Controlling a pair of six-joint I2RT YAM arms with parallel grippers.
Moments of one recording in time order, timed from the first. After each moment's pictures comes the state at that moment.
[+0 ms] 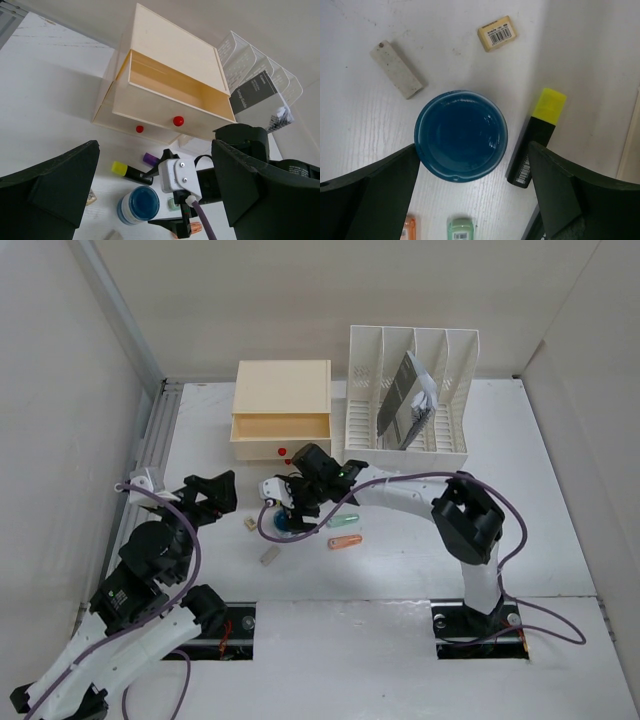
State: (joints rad) left arm -0.78 0.32 0.78 -0.50 -0.72 -0.57; right arm 0.94 1.96 1.45 -0.37 -0.49 -0.73
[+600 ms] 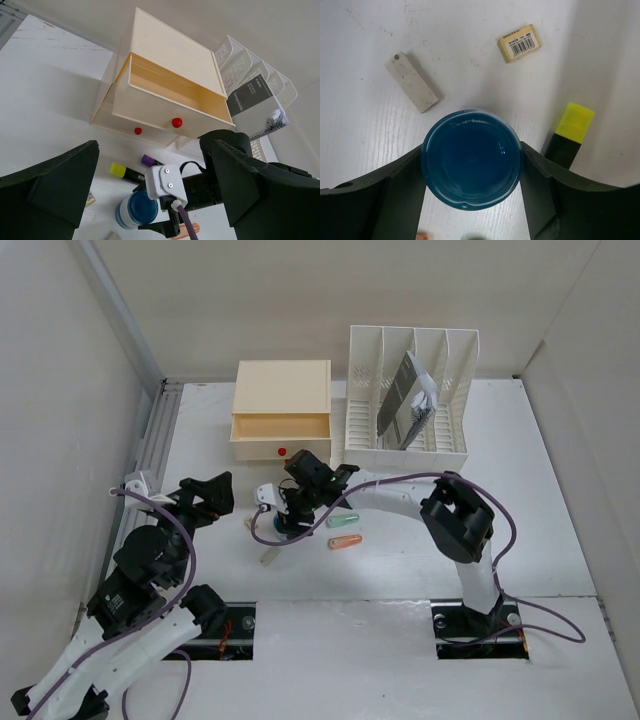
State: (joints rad) left arm -0.78 0.29 0.78 -0.50 -0.72 -0.57; right arm 0.96 2.02 1.48 -0.37 -0.52 -0.69
